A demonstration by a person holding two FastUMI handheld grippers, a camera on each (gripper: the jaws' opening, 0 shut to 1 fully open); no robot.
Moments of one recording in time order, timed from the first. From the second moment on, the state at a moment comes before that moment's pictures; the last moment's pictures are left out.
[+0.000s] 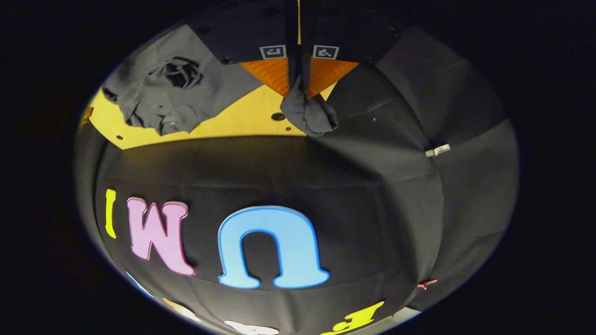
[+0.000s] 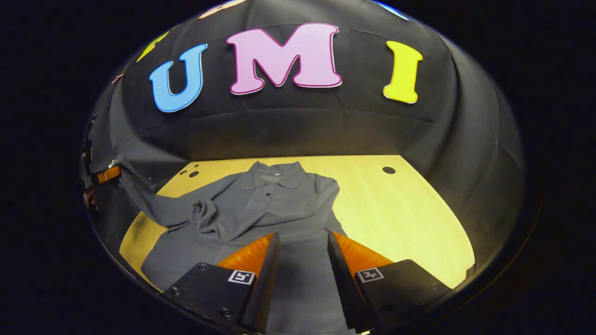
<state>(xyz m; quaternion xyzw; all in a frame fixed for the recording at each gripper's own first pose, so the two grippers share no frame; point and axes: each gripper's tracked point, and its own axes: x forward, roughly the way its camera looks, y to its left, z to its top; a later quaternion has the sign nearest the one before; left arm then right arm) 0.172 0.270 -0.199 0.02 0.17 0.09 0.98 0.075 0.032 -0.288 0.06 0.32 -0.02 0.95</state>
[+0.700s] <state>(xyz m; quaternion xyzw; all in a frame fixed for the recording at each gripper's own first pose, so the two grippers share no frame) 0.220 0.004 -0.175 0.03 0.15 -0.09 0.98 0.061 -0.075 -0.310 0.09 0.33 -0.06 0.94</state>
